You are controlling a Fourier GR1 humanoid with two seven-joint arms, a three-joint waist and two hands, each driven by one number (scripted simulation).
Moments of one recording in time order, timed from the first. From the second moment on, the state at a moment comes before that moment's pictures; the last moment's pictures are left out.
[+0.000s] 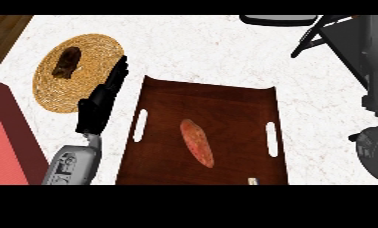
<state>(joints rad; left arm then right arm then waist) -0.22 0.07 -0.04 -1.43 -0.14 -0.02 0.03 -1.39 -0.28 -0.73 -0.71 2.48 -0.18 1.16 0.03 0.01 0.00</state>
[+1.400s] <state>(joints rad) -0.18 0.07 -0.05 -1.46 -0.16 -0.01 0.04 -1.13 -0.30 -0.85 -0.93 2.45 -0.45 1.18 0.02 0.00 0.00</state>
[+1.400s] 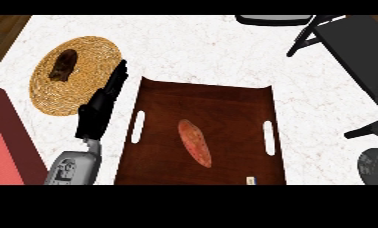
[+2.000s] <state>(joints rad) -0.17 0.08 -0.03 -1.46 -0.15 -0.02 0.04 -1.14 -0.19 -0.85 -1.13 2.40 -0.52 1.15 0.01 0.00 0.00</state>
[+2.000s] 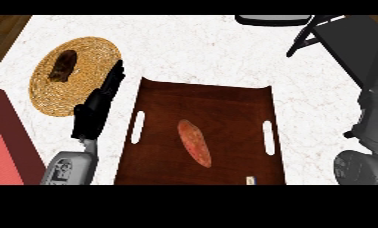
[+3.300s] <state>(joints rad) -0.18 0.07 -0.03 -1.45 -0.15 -0.02 0.05 -1.25 -0.01 -0.69 -1.88 2.54 -0.32 1.15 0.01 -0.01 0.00</state>
